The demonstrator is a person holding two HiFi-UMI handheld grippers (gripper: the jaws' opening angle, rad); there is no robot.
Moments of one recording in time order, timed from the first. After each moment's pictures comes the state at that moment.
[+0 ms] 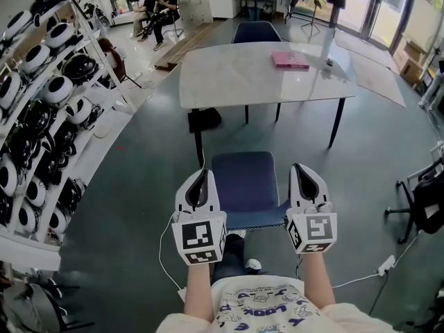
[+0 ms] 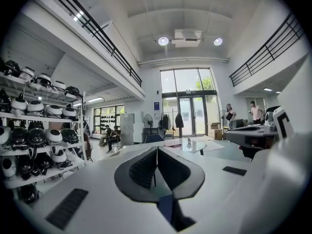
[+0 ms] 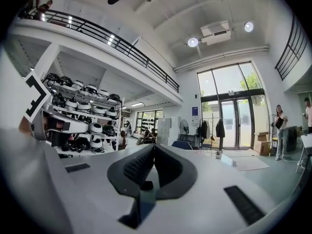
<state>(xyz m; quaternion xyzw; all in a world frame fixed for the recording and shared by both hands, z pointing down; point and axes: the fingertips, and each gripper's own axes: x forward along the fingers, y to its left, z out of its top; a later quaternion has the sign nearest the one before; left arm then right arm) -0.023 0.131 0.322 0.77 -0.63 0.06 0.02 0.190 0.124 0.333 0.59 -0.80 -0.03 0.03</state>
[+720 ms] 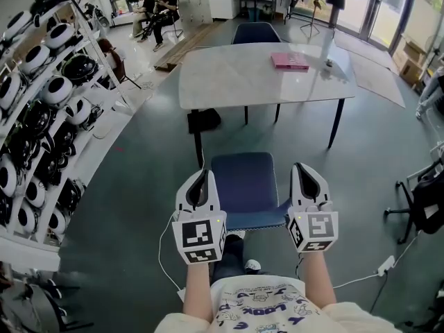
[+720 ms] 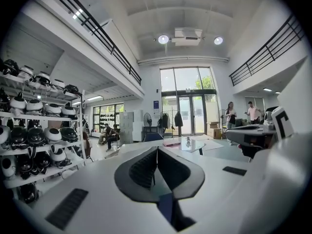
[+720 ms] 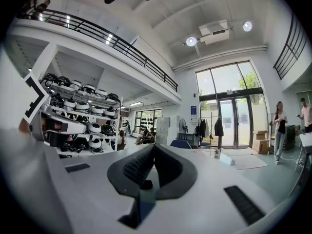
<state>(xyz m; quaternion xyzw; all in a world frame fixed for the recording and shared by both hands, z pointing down) -0.023 0.128 0.326 0.77 -0.63 0.06 0.03 0.195 0.120 0.334 0.60 -0.80 -0.02 0.02</state>
